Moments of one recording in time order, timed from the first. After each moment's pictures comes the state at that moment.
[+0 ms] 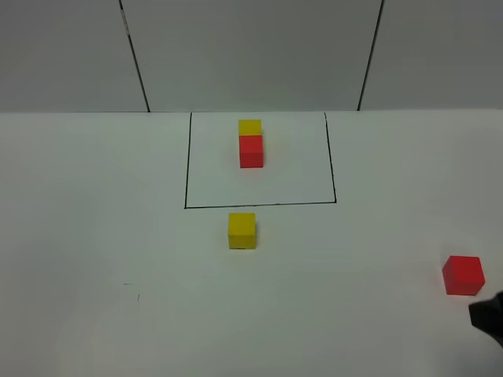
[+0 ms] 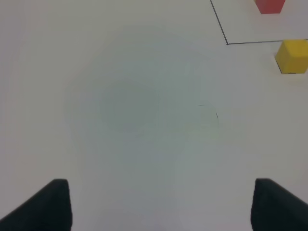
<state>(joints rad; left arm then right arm) 0.02 -0.01 -0.51 -0.08 1.05 0.06 0.04 0.82 -0.65 0.28 0.91 -0.21</state>
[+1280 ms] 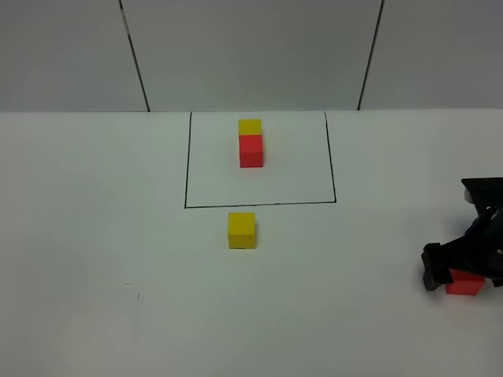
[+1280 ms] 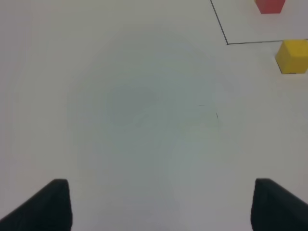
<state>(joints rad) 0.02 -0.01 -0.51 -0.08 1.05 0.06 0.02 1.86 -0.96 0.13 0.60 -0.11</state>
